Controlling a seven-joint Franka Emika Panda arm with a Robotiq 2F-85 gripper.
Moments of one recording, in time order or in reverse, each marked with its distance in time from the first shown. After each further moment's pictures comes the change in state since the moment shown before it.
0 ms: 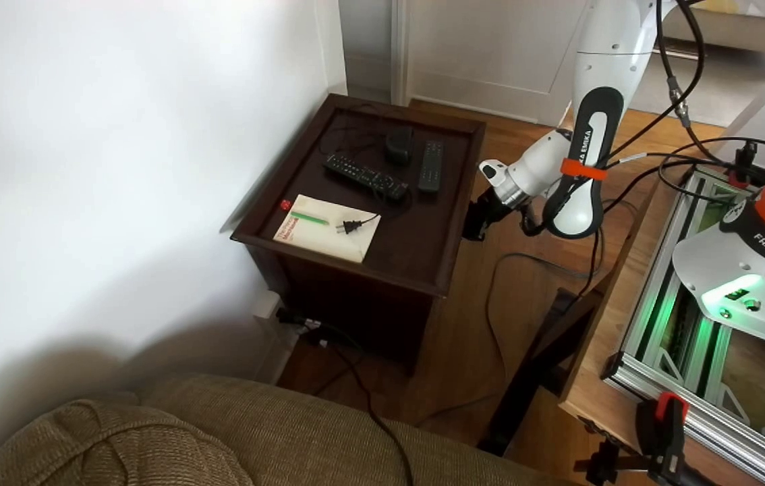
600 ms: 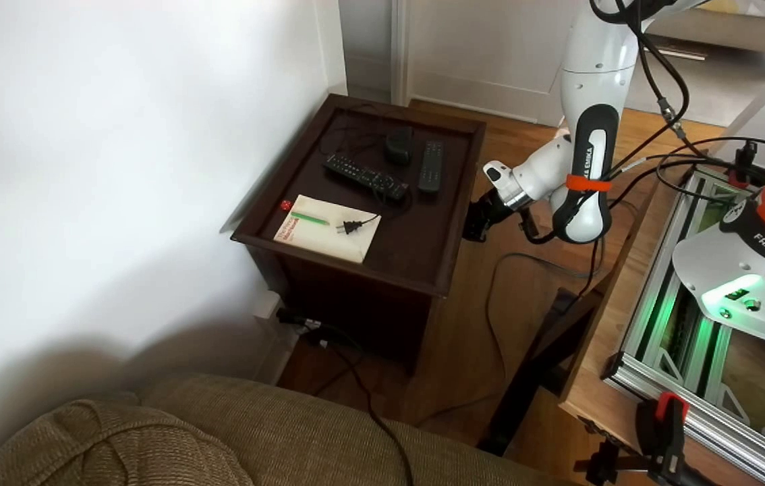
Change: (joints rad) arm 0.138 0.051 -0.128 0.085 -0.123 0.174 0.103
